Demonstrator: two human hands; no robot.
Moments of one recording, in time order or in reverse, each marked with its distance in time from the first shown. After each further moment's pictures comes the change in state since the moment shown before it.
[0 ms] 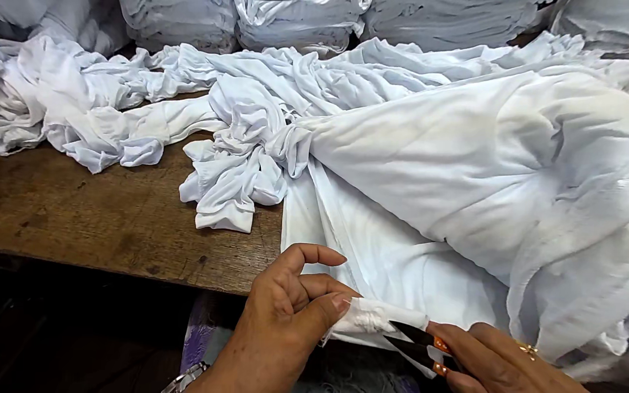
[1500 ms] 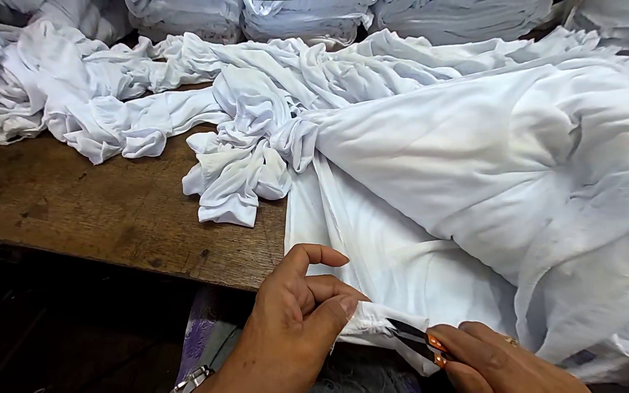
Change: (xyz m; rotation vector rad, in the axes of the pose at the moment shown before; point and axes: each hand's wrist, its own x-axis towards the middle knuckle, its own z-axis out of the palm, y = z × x) left_hand -0.007 -0.001 0.006 0.070 0.024 0.003; right_hand 0.001 0.000 0.002 0.073 -0.058 0.034
